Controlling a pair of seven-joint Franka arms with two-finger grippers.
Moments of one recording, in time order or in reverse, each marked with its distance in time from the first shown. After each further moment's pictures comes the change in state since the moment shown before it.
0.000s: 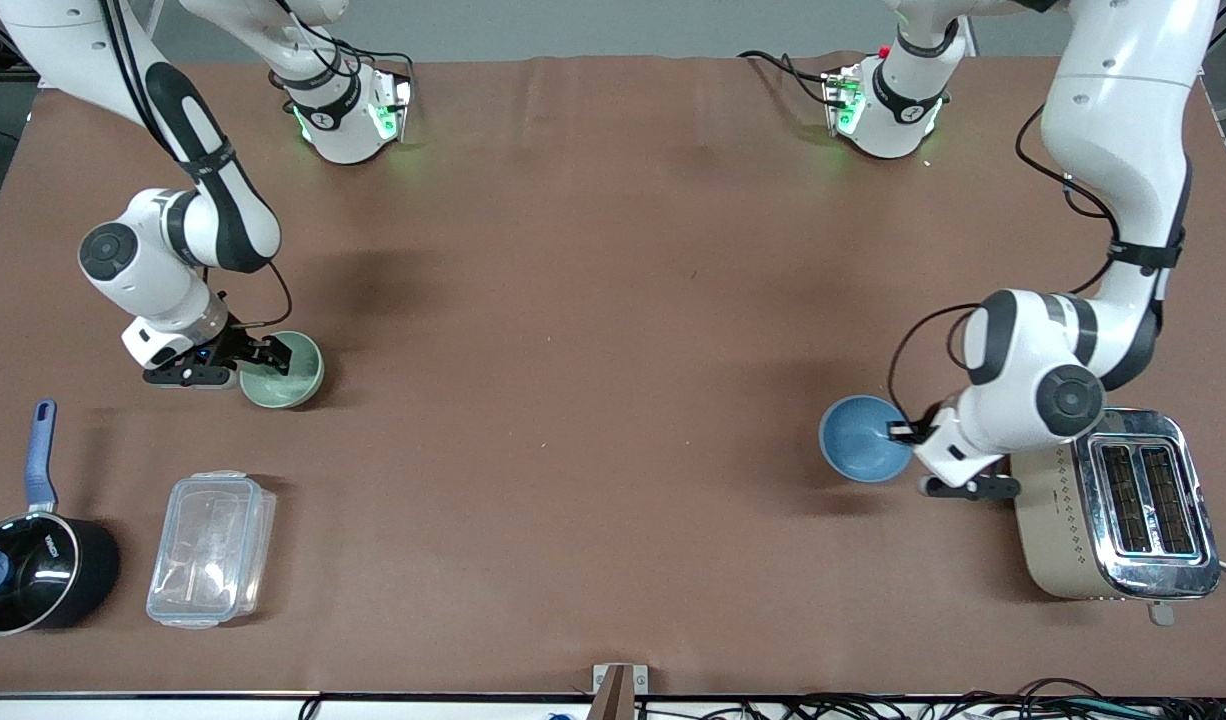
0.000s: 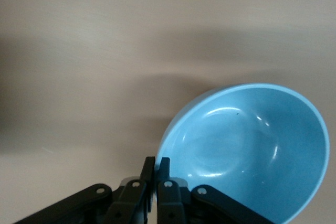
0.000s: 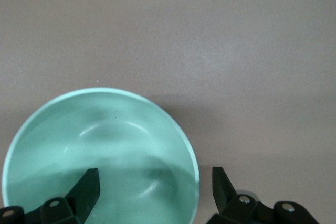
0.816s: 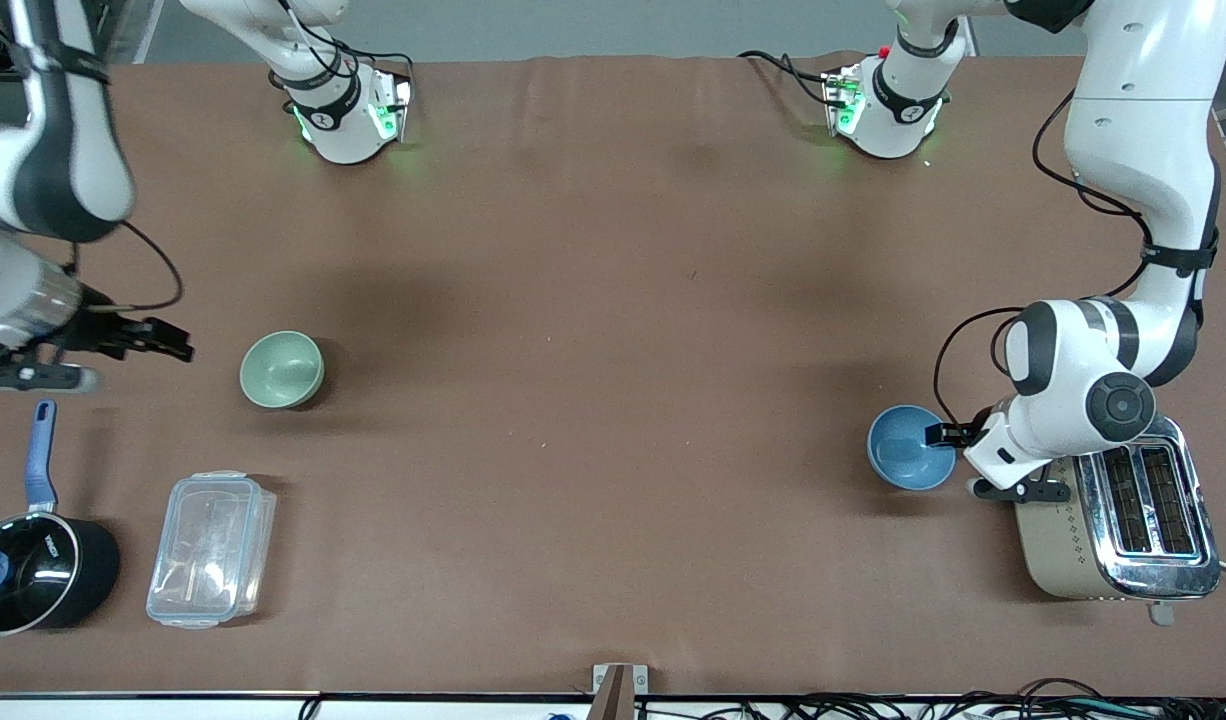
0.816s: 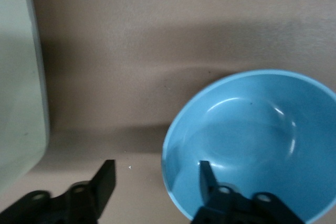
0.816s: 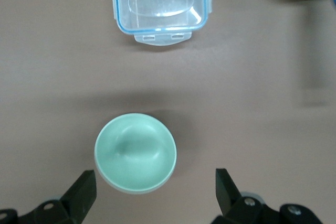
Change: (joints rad) left arm 0.004 0.059 0.206 -0.031 0.001 0.105 0.210; right arm -0.011 -0.172 -0.002 0.317 0.010 -0.558 0.001
